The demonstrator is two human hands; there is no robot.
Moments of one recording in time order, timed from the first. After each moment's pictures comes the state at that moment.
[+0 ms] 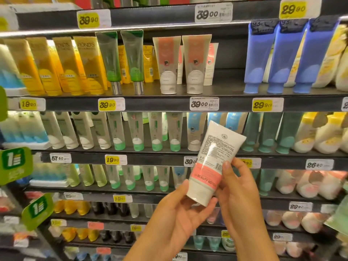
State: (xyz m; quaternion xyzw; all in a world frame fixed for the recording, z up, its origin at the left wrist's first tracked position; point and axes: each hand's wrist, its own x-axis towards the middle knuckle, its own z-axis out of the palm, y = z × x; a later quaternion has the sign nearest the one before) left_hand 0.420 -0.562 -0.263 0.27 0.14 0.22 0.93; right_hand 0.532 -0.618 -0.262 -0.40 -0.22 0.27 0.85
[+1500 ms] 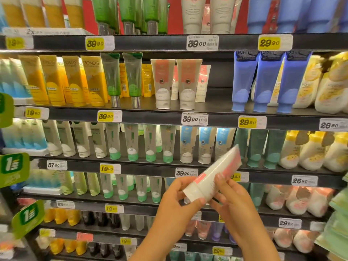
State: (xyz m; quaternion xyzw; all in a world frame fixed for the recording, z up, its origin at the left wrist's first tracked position) left_hand 0.451 -0.569 -0.267 0.68 0.22 0.36 0.60; right_hand 0.566 -0.644 -0.257 -0.45 -0.27 0.37 0.77
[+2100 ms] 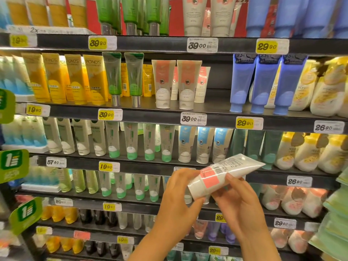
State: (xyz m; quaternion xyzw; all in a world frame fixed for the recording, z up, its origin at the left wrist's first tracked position) left_hand 0.455 -0.576 -0.264 0.81 0.15 0.46 0.33; right_hand 0.571 -0.650 -0.257 -0.26 -0.24 0.38 0.86
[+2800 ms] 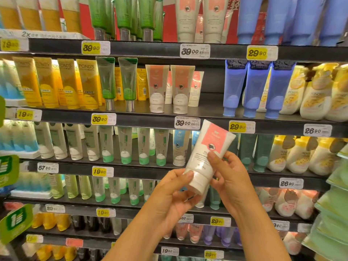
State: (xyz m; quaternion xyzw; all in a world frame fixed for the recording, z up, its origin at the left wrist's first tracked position) left_hand 0.456 -0.573 -0.224 0.38 0.13 0.27 0.88; right_hand 0.579 -0.638 -0.209 -0.42 -0.31 0.31 0.79
